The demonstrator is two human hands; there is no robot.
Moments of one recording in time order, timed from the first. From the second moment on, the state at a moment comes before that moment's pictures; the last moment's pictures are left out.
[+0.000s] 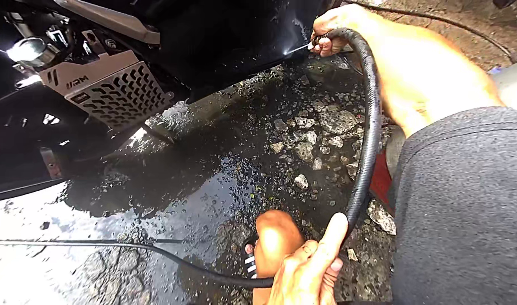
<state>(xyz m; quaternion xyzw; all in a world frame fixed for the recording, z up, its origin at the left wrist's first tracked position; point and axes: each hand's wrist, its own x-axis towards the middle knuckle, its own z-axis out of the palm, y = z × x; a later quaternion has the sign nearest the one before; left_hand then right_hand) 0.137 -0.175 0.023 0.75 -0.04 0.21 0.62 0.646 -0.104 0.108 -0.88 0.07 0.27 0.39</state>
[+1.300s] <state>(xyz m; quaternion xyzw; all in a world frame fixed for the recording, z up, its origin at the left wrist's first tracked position) 0.105 -0.161 0.014 0.74 -0.06 0.23 0.62 0.606 -0.105 0.134 -0.89 0.03 0.29 0.36</state>
